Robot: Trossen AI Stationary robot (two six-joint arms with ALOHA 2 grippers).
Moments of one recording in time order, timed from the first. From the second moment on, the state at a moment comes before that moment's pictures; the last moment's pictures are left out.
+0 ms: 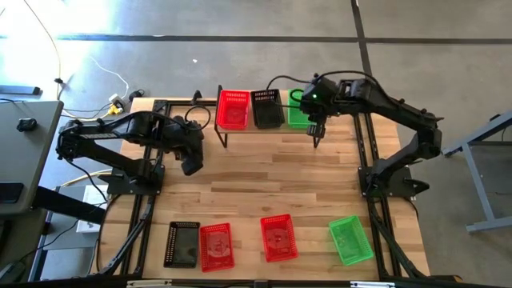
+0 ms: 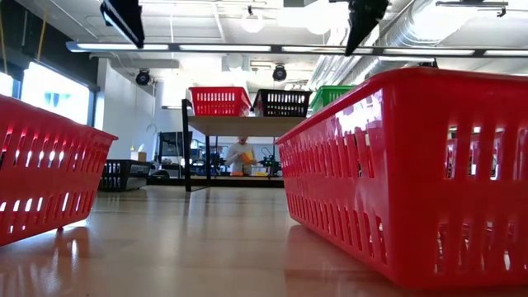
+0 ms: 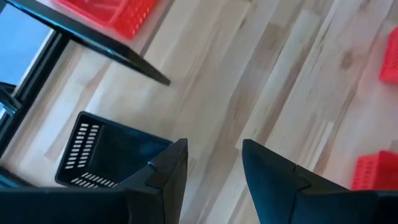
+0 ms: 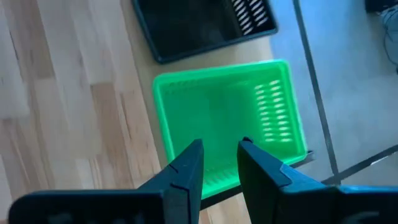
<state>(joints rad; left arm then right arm) 0.12 1.17 1.32 -1.31 -0.25 -0.40 -0.35 1.48 1.71 -1.28 0.28 -0.26</state>
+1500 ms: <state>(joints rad) 0.21 1.28 0.76 -1.06 -0.38 -0.24 -0.35 1.48 1.77 -1.27 0.25 -0.18</state>
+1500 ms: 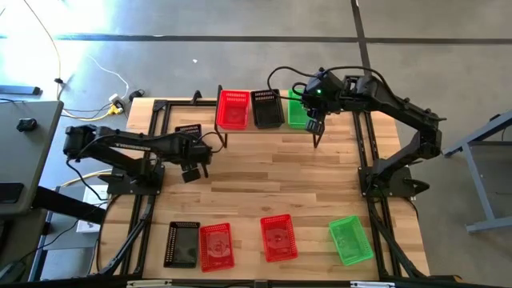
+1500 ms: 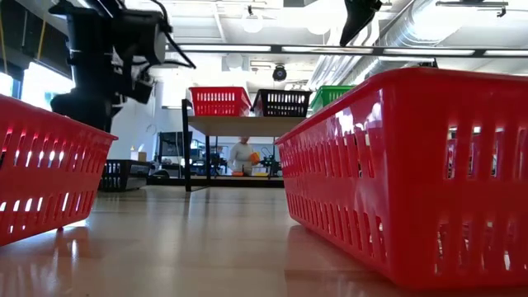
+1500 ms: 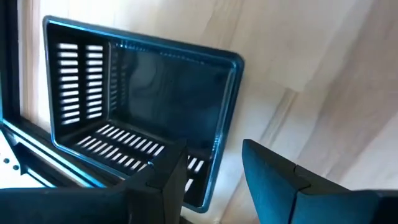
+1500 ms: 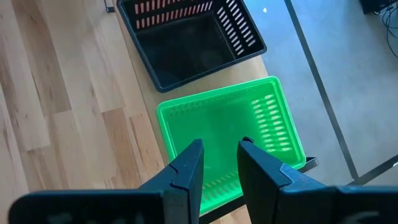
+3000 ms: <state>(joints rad) 0.21 1.38 0.89 -1.26 -0.32 -0.34 -0.35 1.48 1.77 -1.27 0.25 -0.10</state>
